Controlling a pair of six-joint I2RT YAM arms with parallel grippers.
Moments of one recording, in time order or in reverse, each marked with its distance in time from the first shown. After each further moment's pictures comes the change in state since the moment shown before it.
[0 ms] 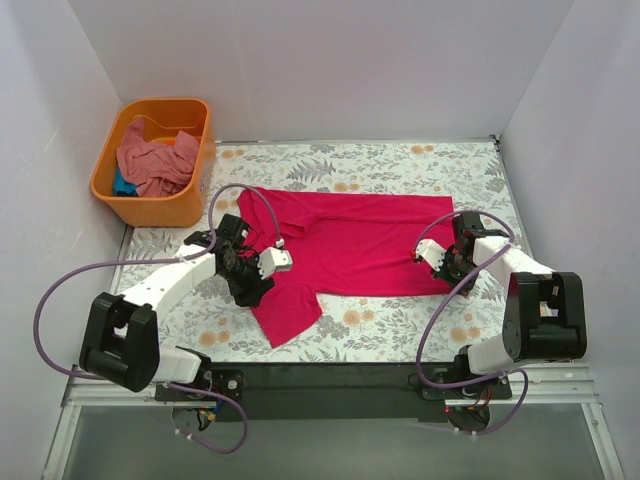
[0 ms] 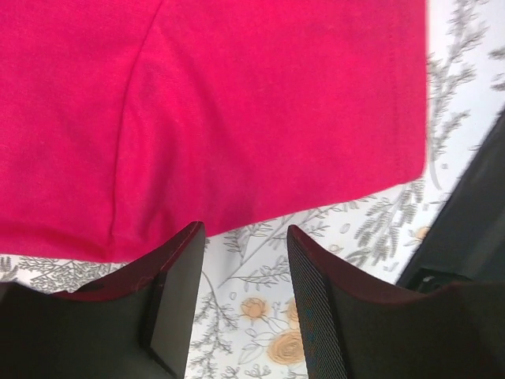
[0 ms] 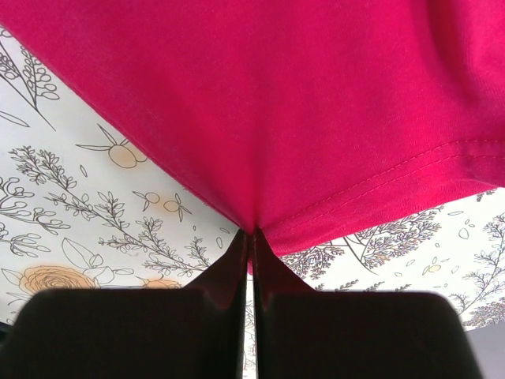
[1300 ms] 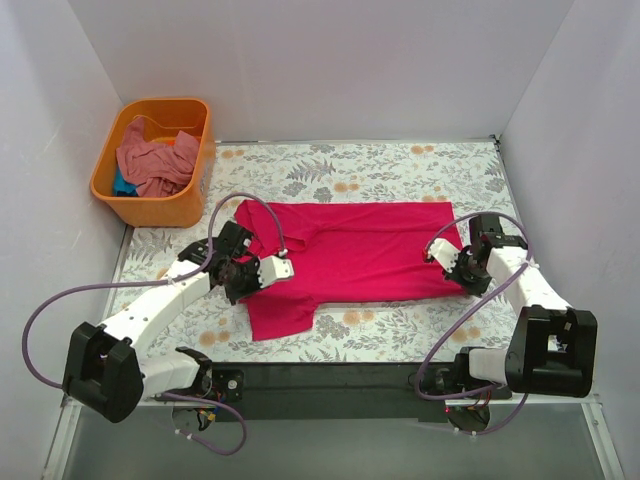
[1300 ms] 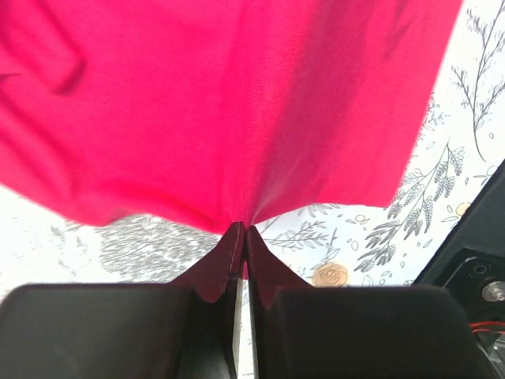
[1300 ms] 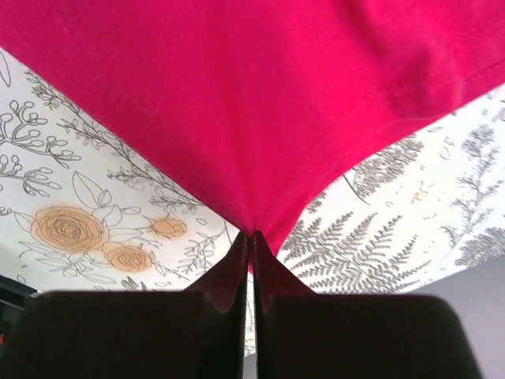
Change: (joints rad) left arm -0.113 -0.163 -0.055 0.002 -0.207 0.008; right arm -0.070 -0.184 -0.017 -0.103 -0.001 -0.045
